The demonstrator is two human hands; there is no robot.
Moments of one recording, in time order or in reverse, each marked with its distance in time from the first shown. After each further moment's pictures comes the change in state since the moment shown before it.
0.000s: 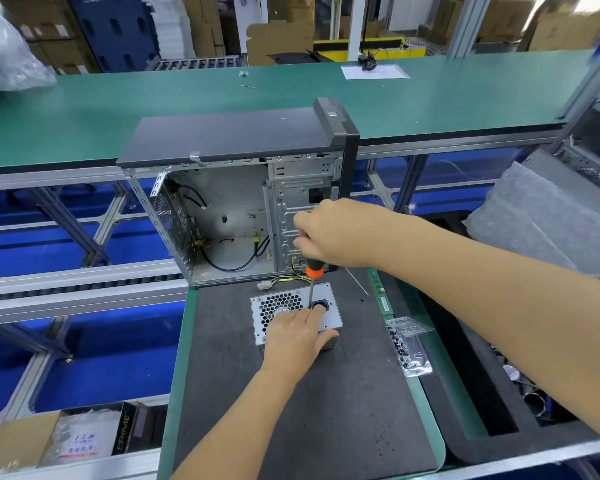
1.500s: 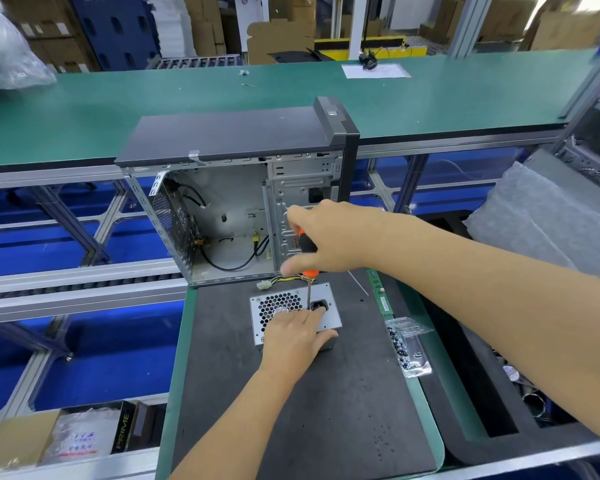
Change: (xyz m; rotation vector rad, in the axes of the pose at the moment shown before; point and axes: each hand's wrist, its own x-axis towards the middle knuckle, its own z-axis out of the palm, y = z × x) left_hand -0.005 -0.006 0.015 -0.038 0.115 0.033; right_hand 0.003 -0.001 -0.001 0.165 -0.093 0.068
